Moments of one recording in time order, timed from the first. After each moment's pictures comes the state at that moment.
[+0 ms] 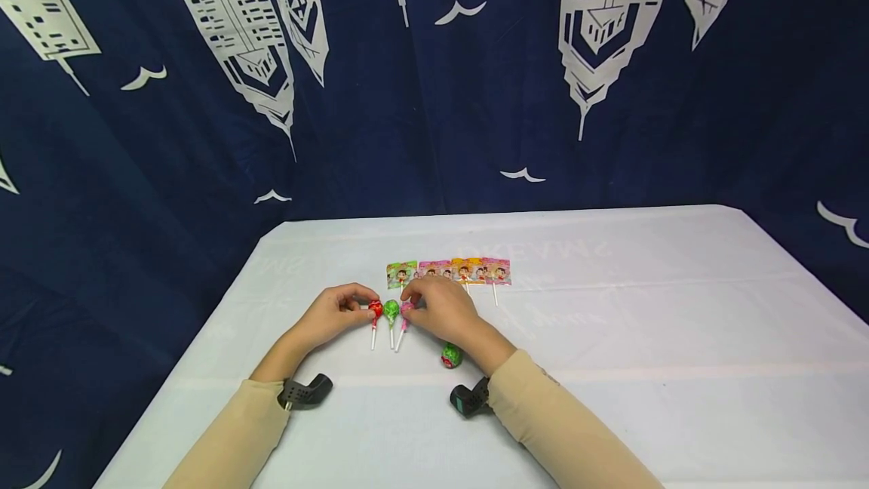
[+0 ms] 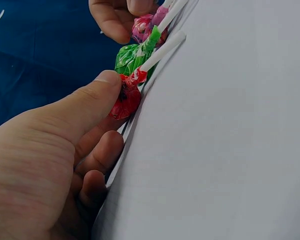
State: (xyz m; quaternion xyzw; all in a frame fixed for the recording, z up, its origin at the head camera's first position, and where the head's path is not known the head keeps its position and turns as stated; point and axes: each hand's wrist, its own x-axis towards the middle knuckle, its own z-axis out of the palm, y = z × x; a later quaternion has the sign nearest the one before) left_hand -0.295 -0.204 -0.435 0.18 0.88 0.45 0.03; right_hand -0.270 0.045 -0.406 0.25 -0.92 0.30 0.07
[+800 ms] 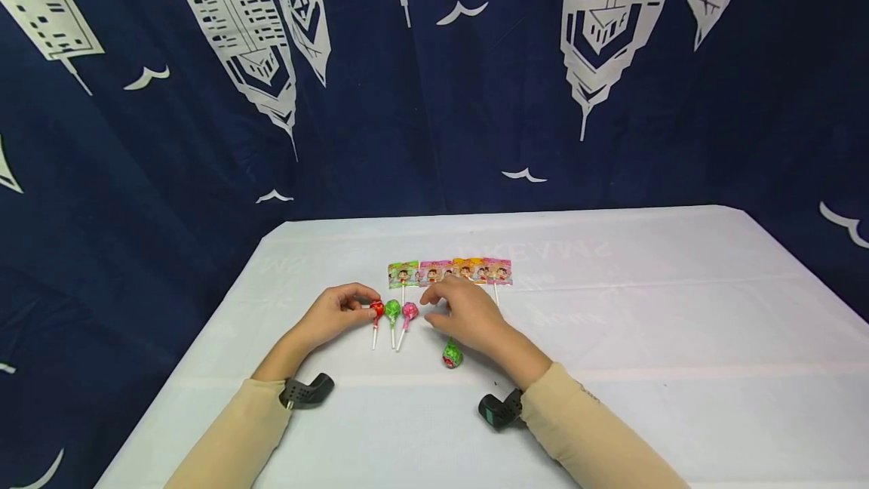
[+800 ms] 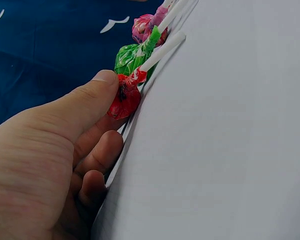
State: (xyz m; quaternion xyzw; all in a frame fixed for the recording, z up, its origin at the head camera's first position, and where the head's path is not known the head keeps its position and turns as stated) left_hand -0.292 -0.203 -0.433 0.17 0.88 0.44 0.02; right_hand -0.250 0.080 -0.400 0.27 -0.91 0.31 0.07
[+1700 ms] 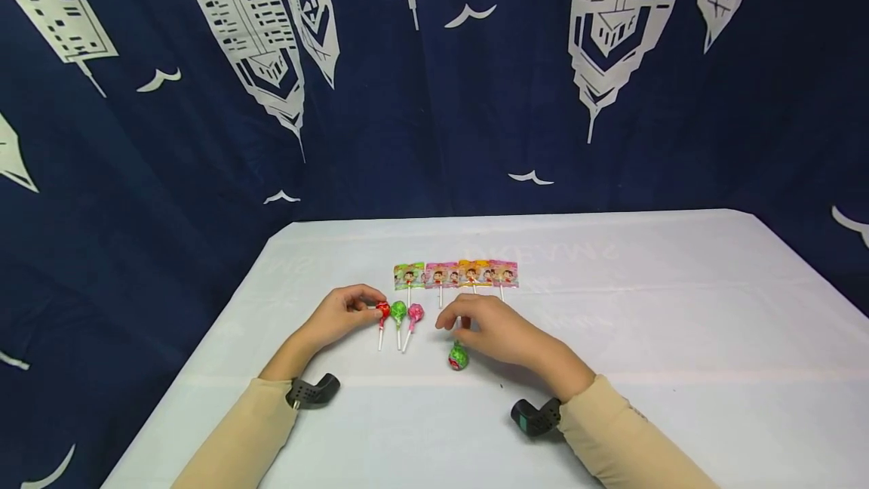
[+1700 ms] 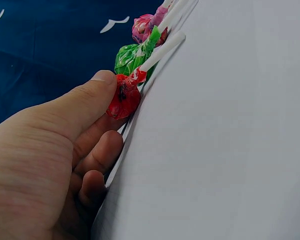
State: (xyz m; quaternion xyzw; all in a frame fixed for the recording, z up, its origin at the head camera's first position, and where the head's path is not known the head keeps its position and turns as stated) left_hand -0.292 -0.204 -0.432 0.17 0.88 0.43 0.02; right_hand -0.235 0.113 -0.393 0.37 -0.86 0.35 0.00
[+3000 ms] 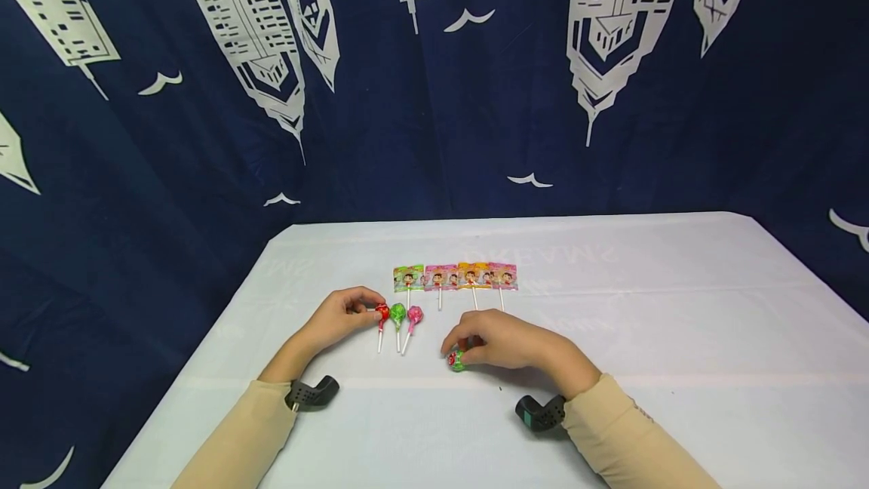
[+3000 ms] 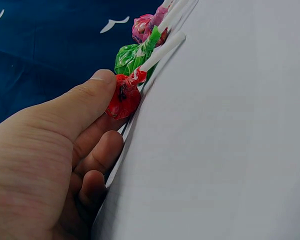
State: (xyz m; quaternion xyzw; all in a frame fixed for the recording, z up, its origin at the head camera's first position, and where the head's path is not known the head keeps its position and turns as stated) left_hand -0.291 -0.204 -0.433 0.17 0.88 0.43 0.02; right_hand -0.235 0.128 -0.393 0.41 -0.85 0.31 -0.13
